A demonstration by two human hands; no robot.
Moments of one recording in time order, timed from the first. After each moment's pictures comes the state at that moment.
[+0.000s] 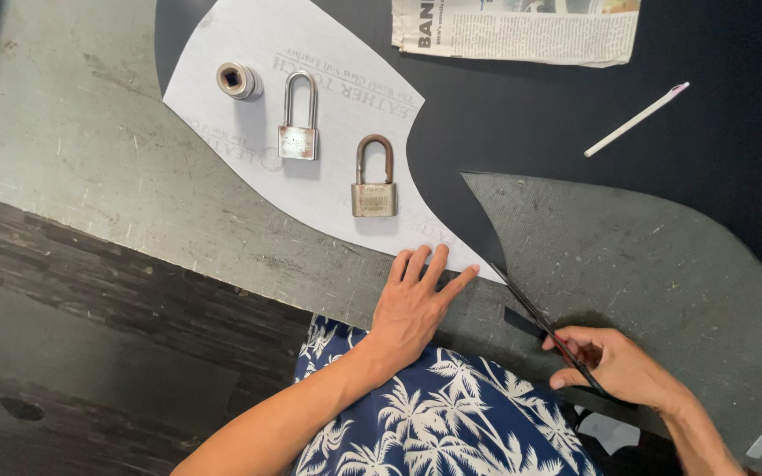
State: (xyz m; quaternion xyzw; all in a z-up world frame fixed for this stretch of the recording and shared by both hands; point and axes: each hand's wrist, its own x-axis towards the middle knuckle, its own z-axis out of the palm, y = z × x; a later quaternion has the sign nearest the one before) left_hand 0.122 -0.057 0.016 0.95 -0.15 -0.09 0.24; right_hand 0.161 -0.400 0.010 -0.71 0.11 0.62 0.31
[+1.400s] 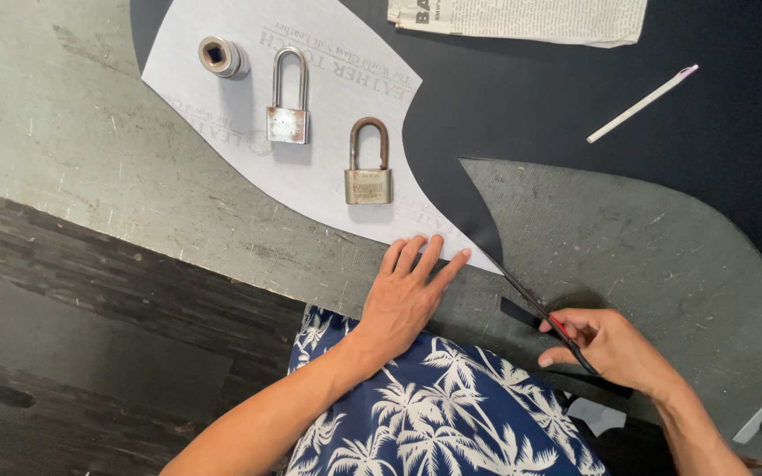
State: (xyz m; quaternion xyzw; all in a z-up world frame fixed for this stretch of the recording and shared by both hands) left_hand 0.116 -0.055 0.009 0.95 -0.14 -0.08 0.27; right_hand 0.172 -0.380 0.024 -0.76 0.12 0.59 0.25
